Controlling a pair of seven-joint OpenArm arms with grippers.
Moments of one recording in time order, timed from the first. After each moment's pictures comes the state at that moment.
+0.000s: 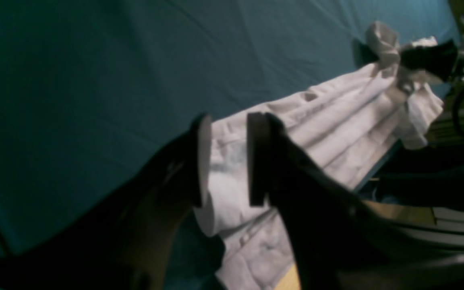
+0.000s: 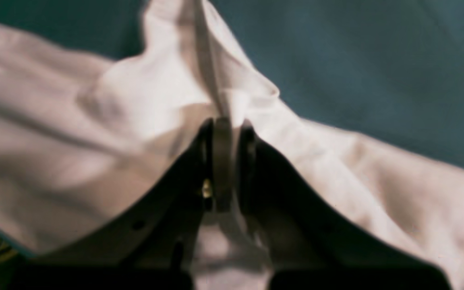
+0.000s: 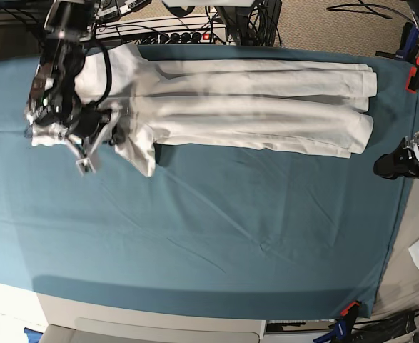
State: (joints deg) left arm -6.2 -37.9 -20.6 71.5 -82.7 -43.5 79.7; right arm -7.3 14.1 17.9 105.9 31.1 29.9 -72.2
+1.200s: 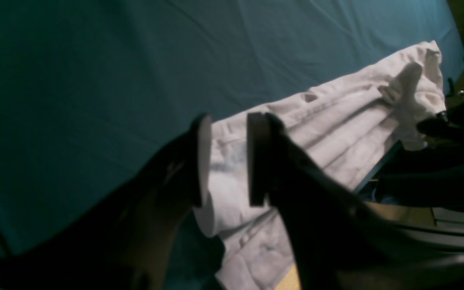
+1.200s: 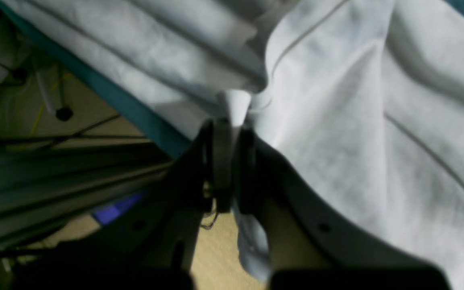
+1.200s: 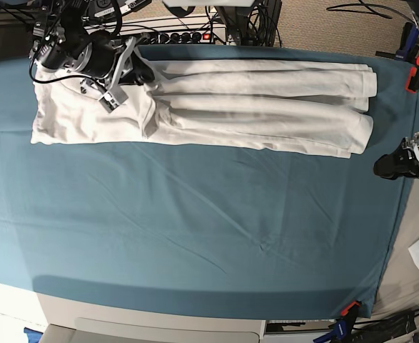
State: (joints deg) left arm -6.2 -37.9 -20.6 71.4 -82.8 -43.5 79.4; right arm -27.3 14.2 17.9 120.8 45.2 39.7 -74.8
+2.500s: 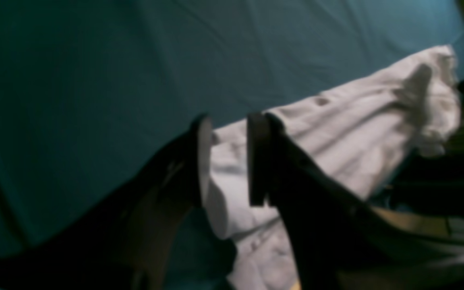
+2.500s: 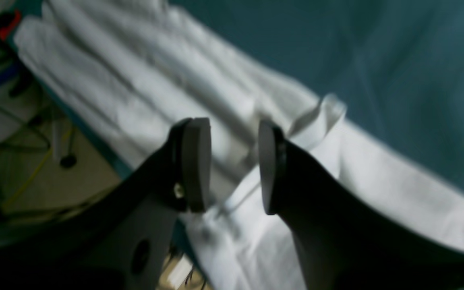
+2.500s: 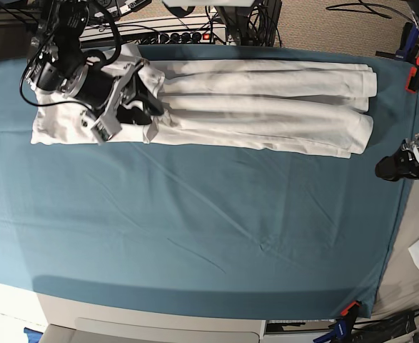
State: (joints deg) left arm -6.3 -37.9 -20.6 71.4 -77.2 -43.5 75.1; right arm -17.4 14.2 18.0 120.8 51.4 39.8 -70.2
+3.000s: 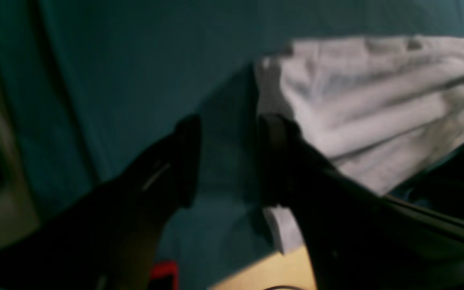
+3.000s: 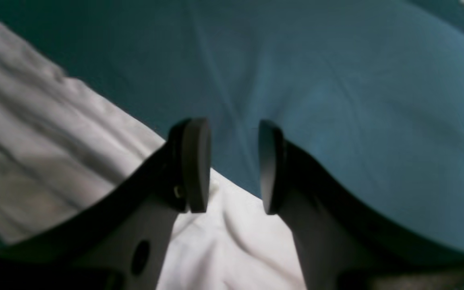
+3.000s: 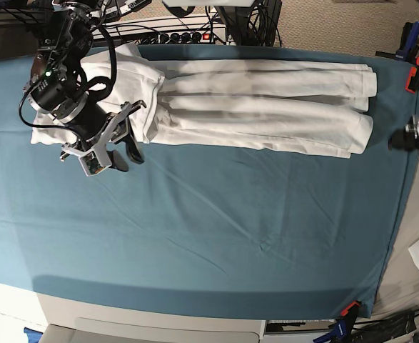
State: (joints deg) left arm 4.1 -42.2 -20.6 71.5 -72.4 -37.5 73.5; right arm -10.0 10.4 18.0 120.9 24.3 36.0 -58.1
